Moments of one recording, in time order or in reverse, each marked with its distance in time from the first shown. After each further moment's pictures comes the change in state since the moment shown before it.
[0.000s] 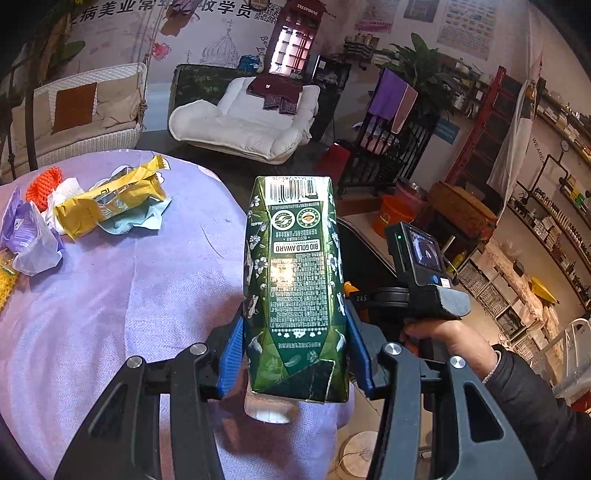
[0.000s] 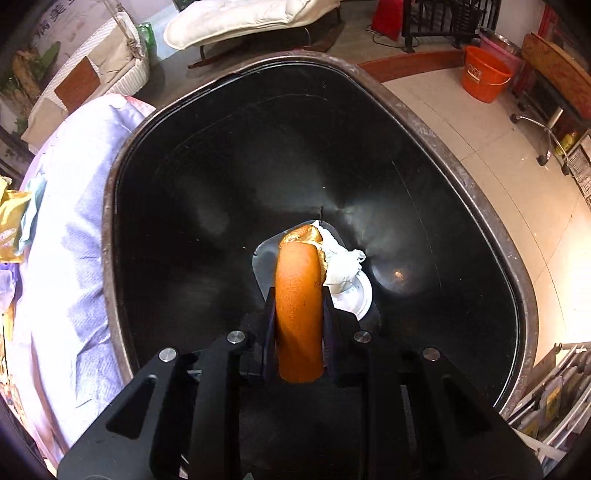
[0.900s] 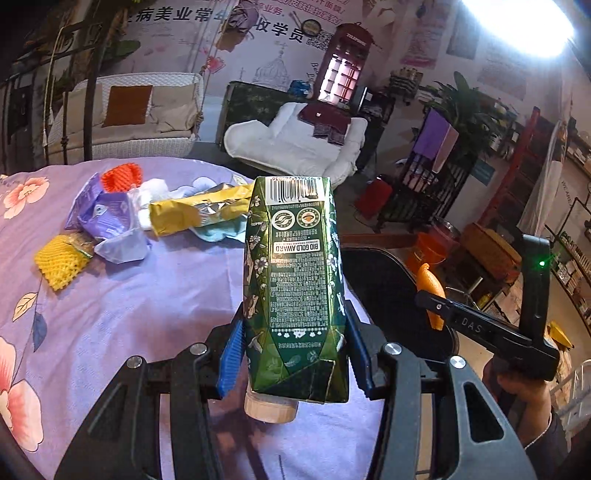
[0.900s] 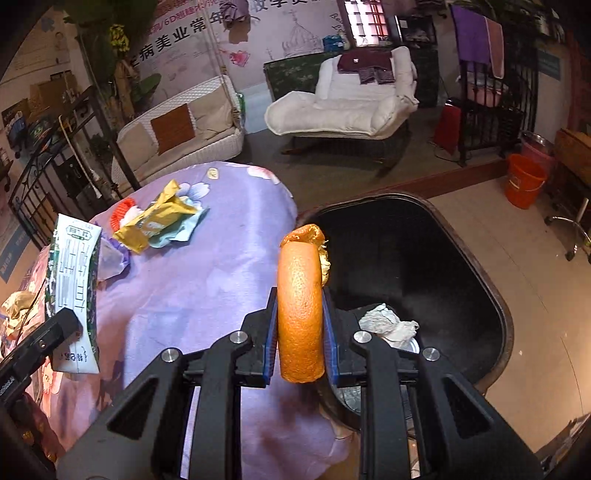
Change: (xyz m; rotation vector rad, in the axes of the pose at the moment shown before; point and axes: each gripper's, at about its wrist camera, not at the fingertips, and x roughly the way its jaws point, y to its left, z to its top) left arm -0.061 0.050 -0.005 -0.120 -0.111 0.113; right arm -0.129 0.060 -0.071 -0.190 -0.415 0.189
